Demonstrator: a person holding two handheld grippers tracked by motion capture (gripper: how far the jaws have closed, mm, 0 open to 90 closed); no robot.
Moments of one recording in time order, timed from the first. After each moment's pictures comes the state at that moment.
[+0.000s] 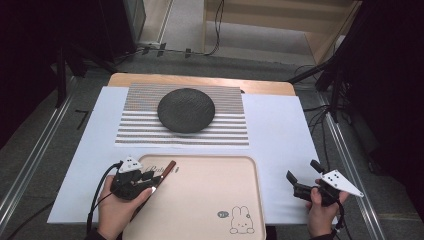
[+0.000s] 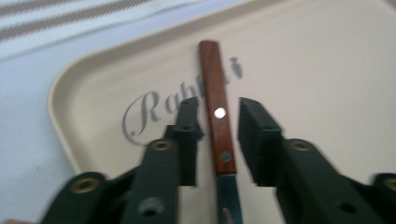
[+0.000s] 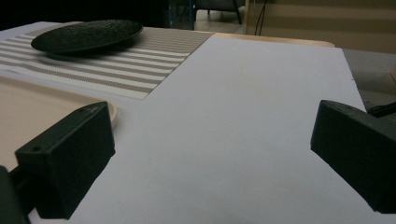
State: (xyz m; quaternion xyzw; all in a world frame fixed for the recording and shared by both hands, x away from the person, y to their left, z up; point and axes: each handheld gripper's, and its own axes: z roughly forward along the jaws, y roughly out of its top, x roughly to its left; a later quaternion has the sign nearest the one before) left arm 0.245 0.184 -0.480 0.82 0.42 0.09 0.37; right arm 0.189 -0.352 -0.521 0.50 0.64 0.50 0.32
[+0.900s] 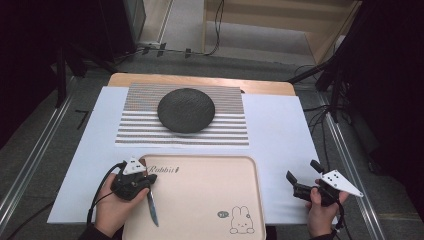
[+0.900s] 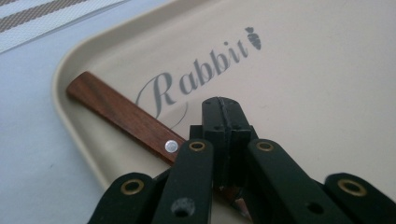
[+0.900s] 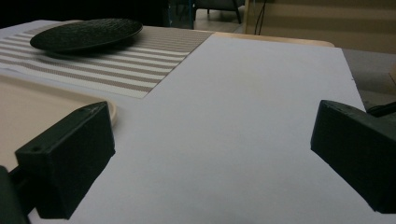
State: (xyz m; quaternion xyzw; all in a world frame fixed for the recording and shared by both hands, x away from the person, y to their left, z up) left arm 0.251 0.193 -0.494 0.85 0.39 0.10 0.34; right arm 0.189 -0.352 -0.521 0.50 0.64 0.49 0.32
